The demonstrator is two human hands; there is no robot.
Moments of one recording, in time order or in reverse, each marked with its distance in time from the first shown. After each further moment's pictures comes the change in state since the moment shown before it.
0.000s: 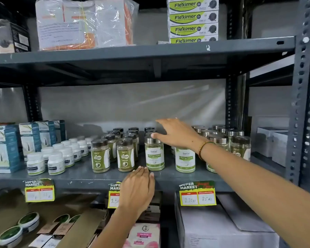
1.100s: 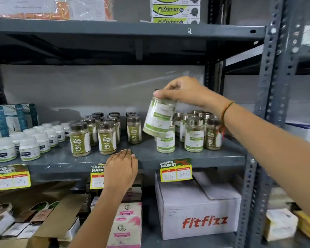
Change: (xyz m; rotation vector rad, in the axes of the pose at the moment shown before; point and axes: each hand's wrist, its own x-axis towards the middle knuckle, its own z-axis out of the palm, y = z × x) left_hand -0.002 0.002 0.006 0.046 0.034 -0.019; right_hand -0.041 0.025 -0.098 0.384 0.088 0.203
